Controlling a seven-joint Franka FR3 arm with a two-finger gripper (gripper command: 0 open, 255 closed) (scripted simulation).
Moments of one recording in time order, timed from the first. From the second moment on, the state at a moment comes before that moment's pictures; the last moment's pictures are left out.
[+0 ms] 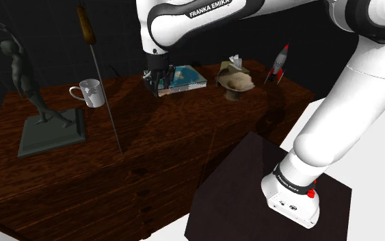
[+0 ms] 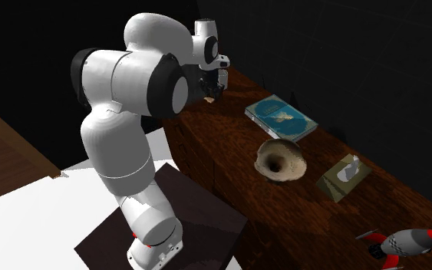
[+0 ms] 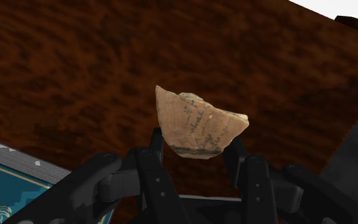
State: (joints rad) arm -0.25 0.09 0.58 -1.95 -0.14 1.99 0.43
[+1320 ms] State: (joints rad) arm -0.33 -0.07 0.51 -1.94 -0.05 1.86 0.23
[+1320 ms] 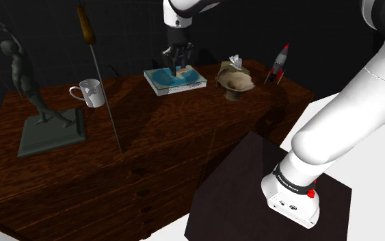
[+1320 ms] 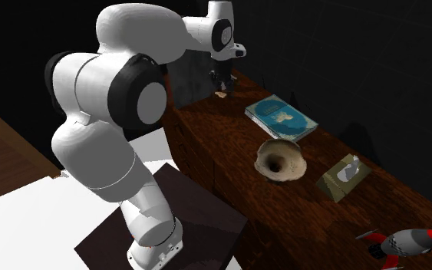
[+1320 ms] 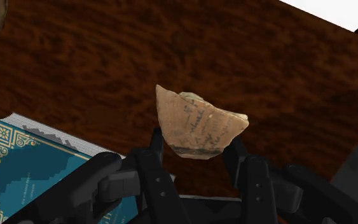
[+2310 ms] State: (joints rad) arm -0.48 -0.22 0.27 -2.10 -0.03 1.90 -0.17
